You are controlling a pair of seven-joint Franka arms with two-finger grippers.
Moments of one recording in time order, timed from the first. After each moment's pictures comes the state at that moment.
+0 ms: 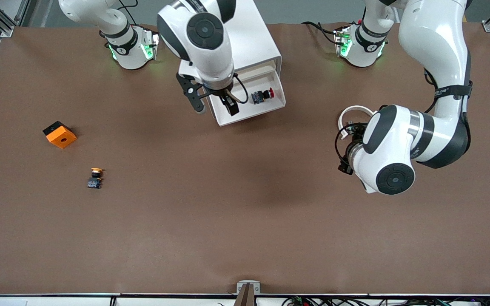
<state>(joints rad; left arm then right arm) -0.28 0.65 -0.06 -1.18 0.00 1.31 -1.42 0.88 0.33 -0.10 -1.53 0.18 1.72 1.83</state>
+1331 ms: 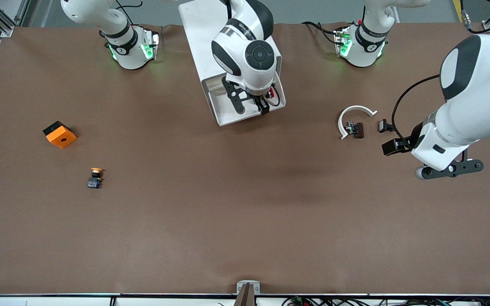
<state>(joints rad) -0.13 0.26 -0.06 -1.46 0.06 1.60 -0.31 1.02 0.54 -0.10 -1.48 0.26 1.84 1.96</state>
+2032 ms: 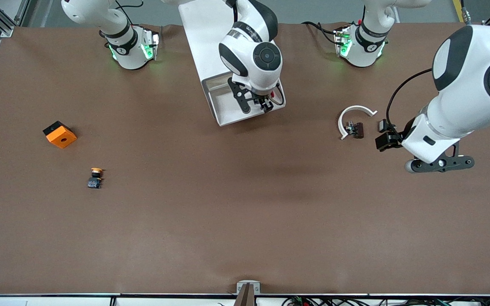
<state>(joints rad) -0.17 0.27 -0.07 -1.45 0.06 1.60 -0.29 1.05 0.58 -0.10 -1.47 0.26 1.89 1.96</state>
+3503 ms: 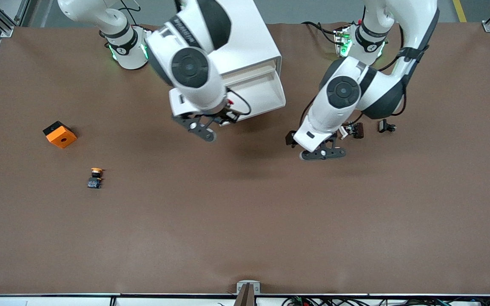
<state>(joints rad) -0.24 0.32 -0.37 -1.86 0.06 2.14 -0.70 0.72 0.47 -0.13 -1.26 0.25 1.54 1.11</state>
